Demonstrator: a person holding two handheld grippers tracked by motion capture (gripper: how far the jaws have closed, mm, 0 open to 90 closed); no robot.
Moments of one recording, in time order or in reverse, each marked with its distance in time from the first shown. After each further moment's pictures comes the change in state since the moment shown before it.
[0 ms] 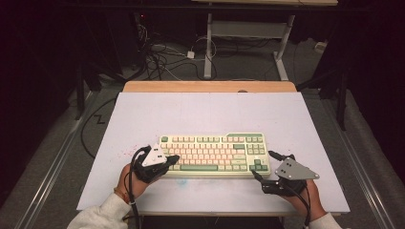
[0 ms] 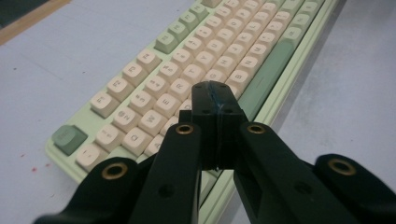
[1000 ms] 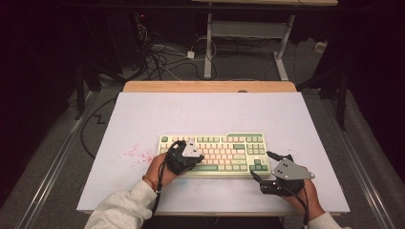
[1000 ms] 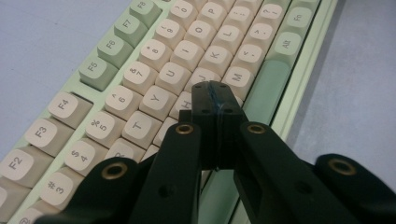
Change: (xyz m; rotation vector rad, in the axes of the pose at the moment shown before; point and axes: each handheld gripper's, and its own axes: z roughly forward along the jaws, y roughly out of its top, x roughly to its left) left arm -0.011 0.038 0.070 0.159 -0.065 0.074; right arm 0.002 -0.003 0.006 0.024 0.004 -0.031
